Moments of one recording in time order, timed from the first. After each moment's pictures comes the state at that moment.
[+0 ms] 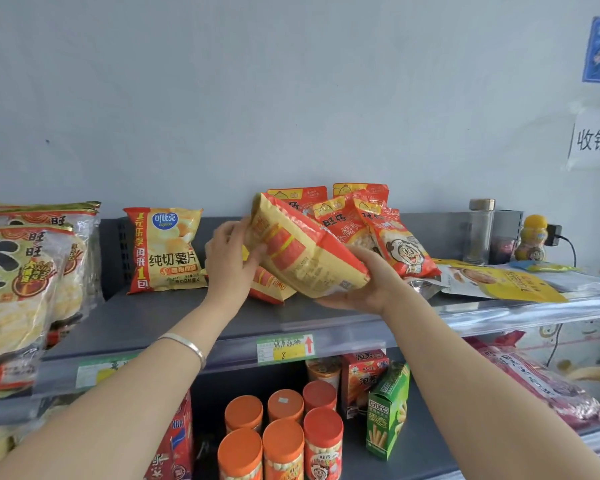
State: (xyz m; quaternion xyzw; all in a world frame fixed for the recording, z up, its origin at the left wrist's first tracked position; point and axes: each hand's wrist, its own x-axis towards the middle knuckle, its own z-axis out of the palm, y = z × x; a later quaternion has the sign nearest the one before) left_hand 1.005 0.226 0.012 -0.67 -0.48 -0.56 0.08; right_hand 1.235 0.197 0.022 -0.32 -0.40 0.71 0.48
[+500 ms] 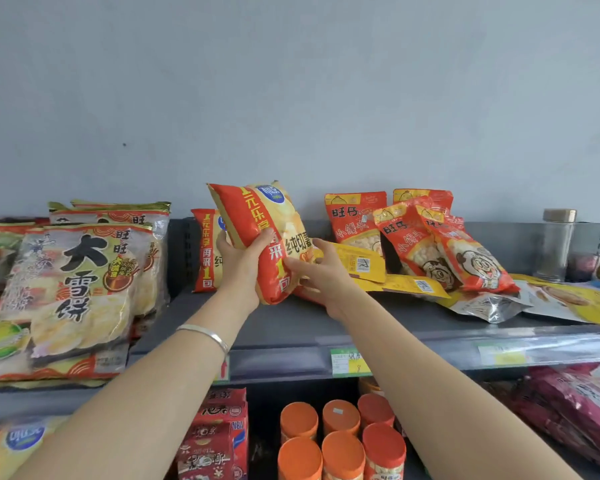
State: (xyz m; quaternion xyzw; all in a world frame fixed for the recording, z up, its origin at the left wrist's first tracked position) left_hand 0.935 0.208 0.033 -0.37 -0.39 -0.75 -0.40; right_hand 1.064 0.217 0.024 -0.38 -0.56 0.52 0.53
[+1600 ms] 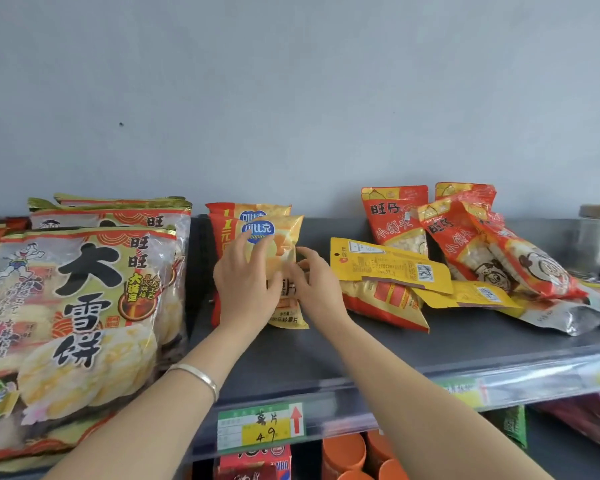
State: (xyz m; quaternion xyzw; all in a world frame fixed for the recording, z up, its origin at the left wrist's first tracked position) left_hand 0.820 0.287 -0.010 -0.65 -0.54 -0.49 0.21; right_hand 0.942 0.298 -0.012 -0.48 -0.70 0.11 0.52
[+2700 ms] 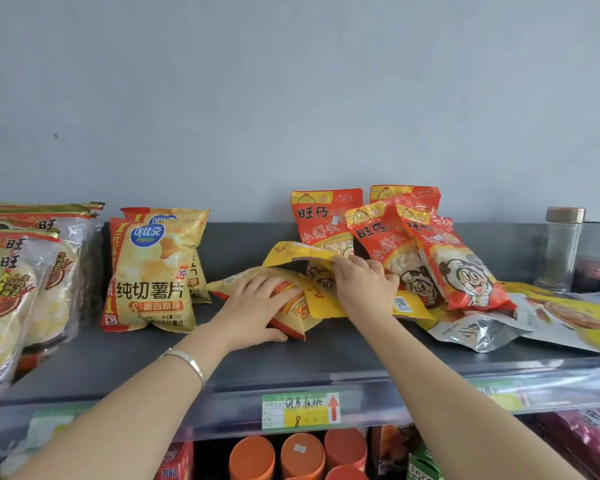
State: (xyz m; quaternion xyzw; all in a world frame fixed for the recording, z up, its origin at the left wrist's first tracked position) left_hand 0.987 0.304 -0.023 -0.82 -0.52 -0.10 0.20; right_hand 1.185 0.320 -0.002 -0.63 -0.69 -0.13 0.34
